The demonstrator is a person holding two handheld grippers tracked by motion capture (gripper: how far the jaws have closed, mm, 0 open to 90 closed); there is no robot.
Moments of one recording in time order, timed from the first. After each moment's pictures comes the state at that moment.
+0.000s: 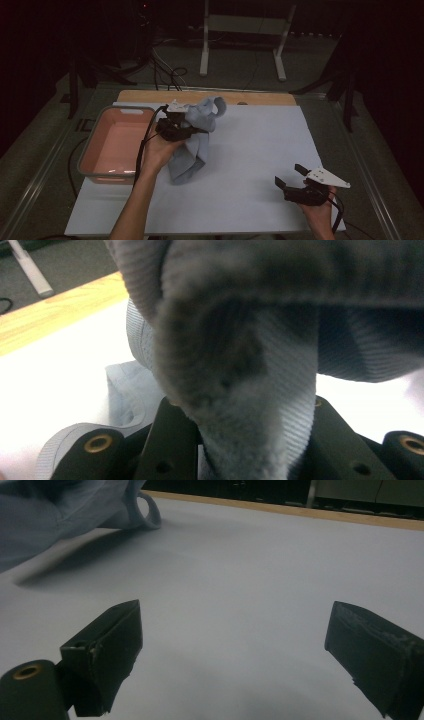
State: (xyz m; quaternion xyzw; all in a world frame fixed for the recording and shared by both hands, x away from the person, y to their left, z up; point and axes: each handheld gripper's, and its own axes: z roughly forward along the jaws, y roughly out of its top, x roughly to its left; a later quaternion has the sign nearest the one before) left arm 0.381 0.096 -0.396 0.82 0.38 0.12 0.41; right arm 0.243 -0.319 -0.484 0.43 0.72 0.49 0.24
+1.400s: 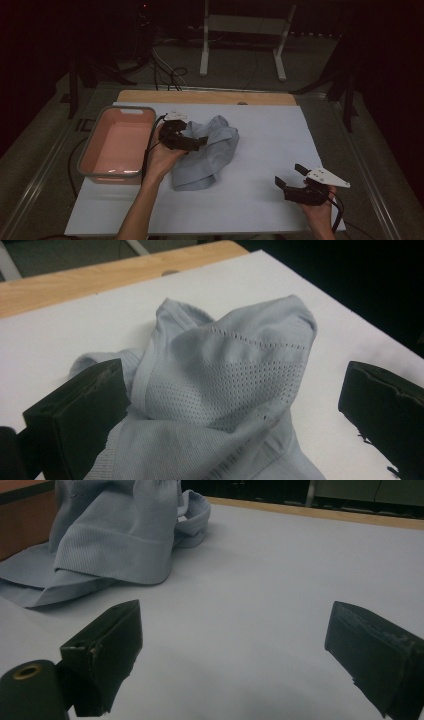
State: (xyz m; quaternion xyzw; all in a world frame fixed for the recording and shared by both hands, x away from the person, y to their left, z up) left arm 0.372 0.097 -0.419 0.78 0.40 0.10 0.47; right arm 0.244 -0.319 -0.485 0.43 0.72 0.49 0.24
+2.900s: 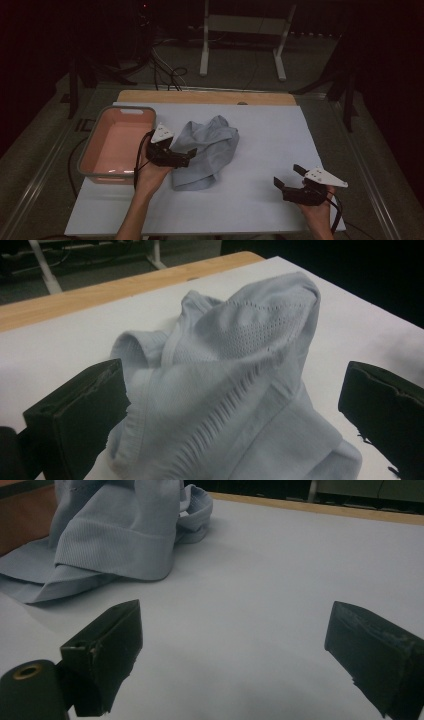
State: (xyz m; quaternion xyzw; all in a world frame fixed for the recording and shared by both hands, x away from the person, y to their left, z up) left arm 0.327 0.121 -0.437 0.77 0.40 0.16 0.47; right arm 0.245 -0.316 -0.487 0.43 0.73 0.48 0.24
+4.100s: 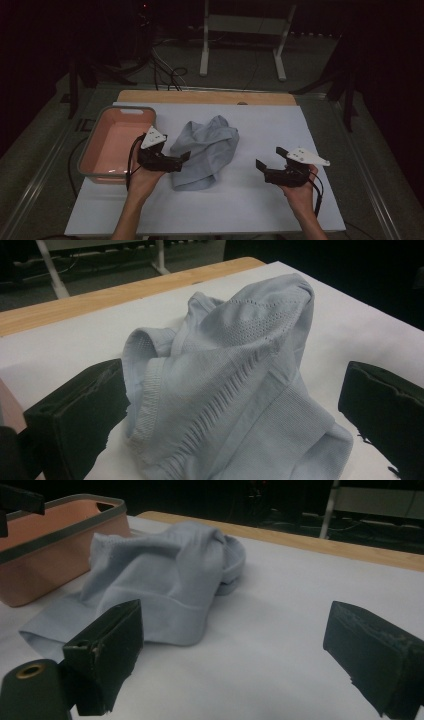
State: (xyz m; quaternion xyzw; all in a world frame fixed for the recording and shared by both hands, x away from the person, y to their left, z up) left arm 0.310 0.138 -0.428 0.76 0.39 0.17 0.48; right arm 0.279 -0.260 -0.444 0.41 0.72 0.50 0.23
